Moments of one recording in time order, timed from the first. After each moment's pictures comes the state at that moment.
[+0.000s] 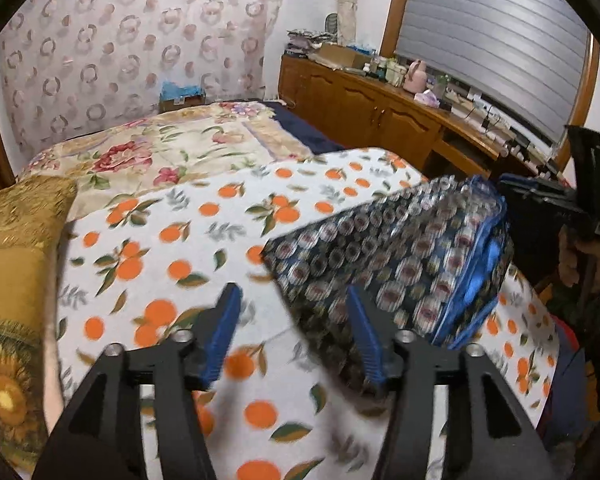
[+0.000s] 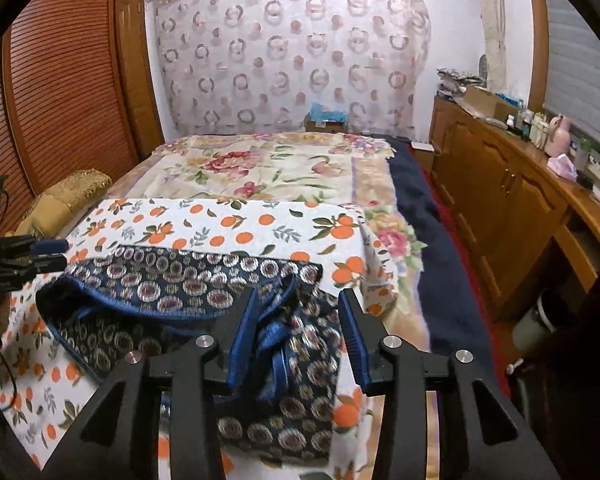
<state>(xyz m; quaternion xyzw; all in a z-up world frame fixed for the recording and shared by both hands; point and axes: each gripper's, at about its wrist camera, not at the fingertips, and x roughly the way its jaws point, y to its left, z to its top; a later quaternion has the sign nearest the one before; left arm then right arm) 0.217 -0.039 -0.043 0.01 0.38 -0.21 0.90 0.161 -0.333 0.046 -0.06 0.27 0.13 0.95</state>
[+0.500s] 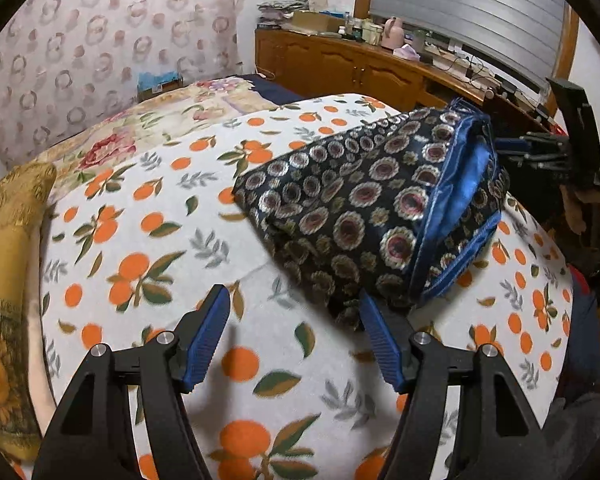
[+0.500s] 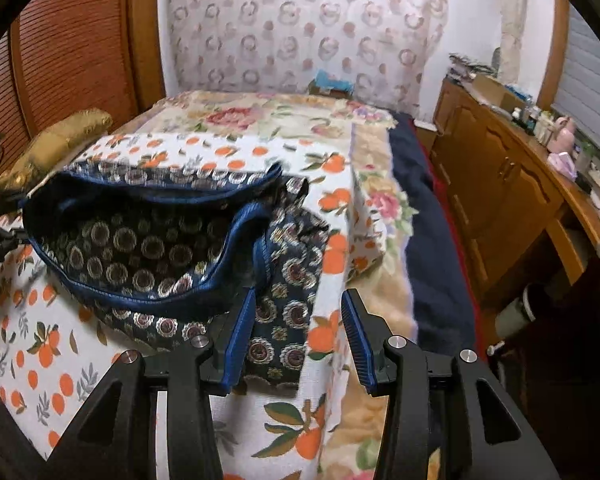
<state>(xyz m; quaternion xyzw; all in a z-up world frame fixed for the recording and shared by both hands) 0.201 -0.060 -0.069 0.07 0.41 -0.24 0.88 0.154 -0.339 0.022 -0.11 0.33 0.14 0.93</state>
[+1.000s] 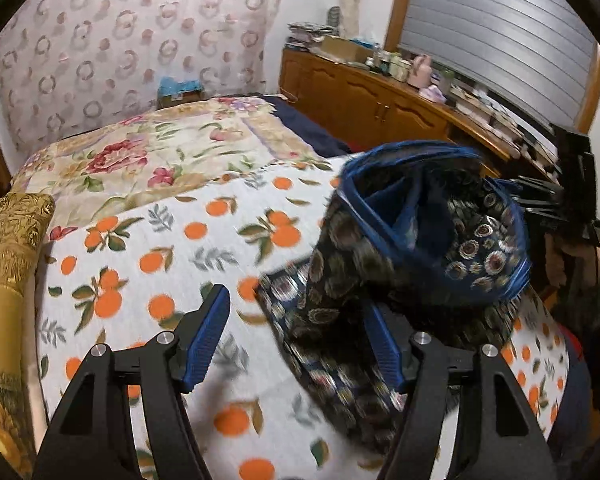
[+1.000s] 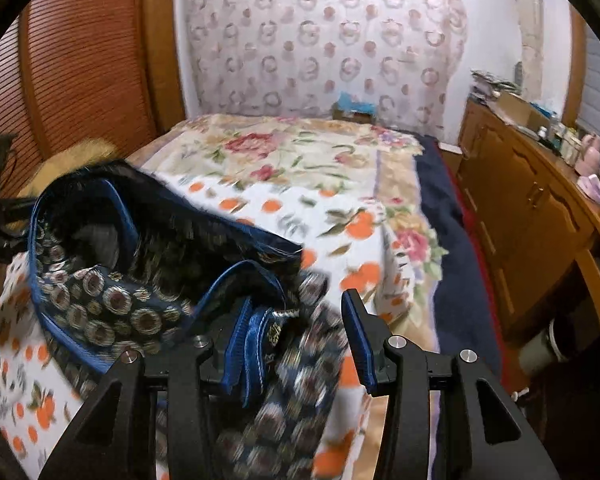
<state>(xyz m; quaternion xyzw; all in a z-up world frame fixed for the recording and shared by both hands) 0.267 -0.061 -0.049 0.01 0.39 -0.21 0.90 0.220 -0.345 0.048 -0.08 0.28 0.16 0.94</state>
